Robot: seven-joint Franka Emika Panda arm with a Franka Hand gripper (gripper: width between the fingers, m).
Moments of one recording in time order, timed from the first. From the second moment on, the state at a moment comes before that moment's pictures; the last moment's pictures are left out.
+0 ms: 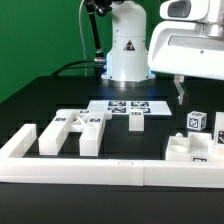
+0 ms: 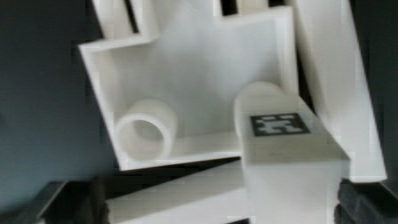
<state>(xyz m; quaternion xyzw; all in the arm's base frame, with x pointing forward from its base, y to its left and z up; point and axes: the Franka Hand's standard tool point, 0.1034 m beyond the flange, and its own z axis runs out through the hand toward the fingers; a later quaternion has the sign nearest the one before) 0.648 0.080 0.099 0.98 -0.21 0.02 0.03</state>
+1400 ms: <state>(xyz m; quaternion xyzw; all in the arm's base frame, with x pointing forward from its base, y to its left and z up) 0.598 0.051 0.097 0.98 -0.18 0.01 0.03</state>
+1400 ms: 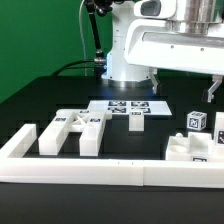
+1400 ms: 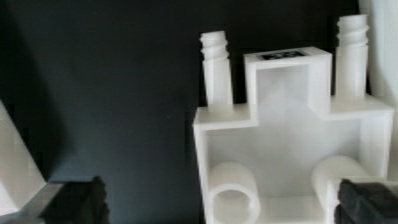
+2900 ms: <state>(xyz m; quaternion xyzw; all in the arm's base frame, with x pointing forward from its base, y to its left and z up) 0.529 -0.020 0.082 0.99 -0.14 -0.01 0.04</state>
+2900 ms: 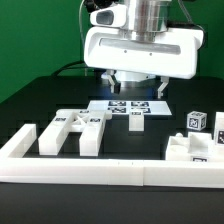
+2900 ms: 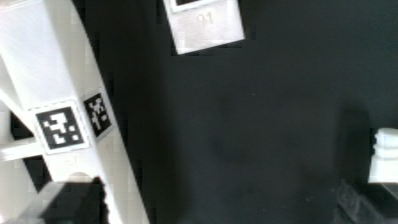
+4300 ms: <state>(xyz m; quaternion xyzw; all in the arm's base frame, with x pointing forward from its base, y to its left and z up) 0.500 -0.008 0.060 0.98 0.04 -0.17 0.02</state>
